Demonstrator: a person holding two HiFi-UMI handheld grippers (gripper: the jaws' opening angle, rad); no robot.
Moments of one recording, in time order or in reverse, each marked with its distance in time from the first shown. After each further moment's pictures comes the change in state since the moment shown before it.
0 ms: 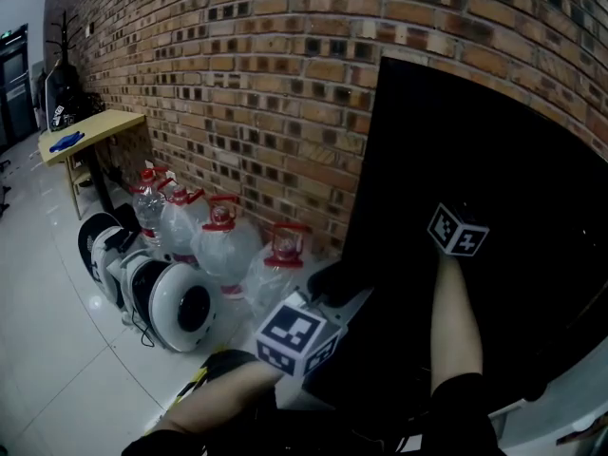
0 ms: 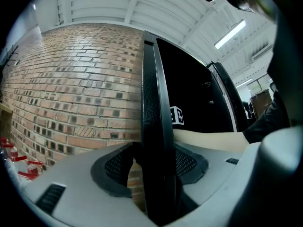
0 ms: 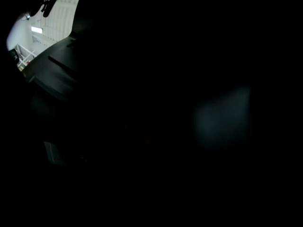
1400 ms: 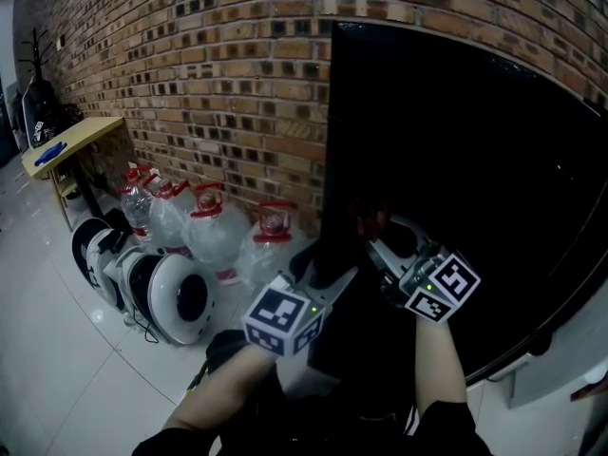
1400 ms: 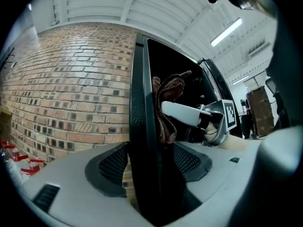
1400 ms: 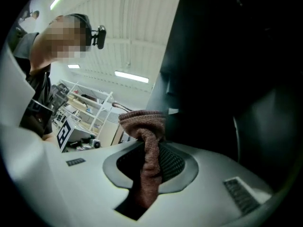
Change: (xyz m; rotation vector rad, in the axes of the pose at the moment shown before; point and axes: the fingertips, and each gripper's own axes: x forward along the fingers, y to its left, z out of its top) left arm -0.027 -0.018 -0.020 0.027 0.034 -0.027; right arm -0.169 0.201 -0.001 0.018 -0.087 0.550
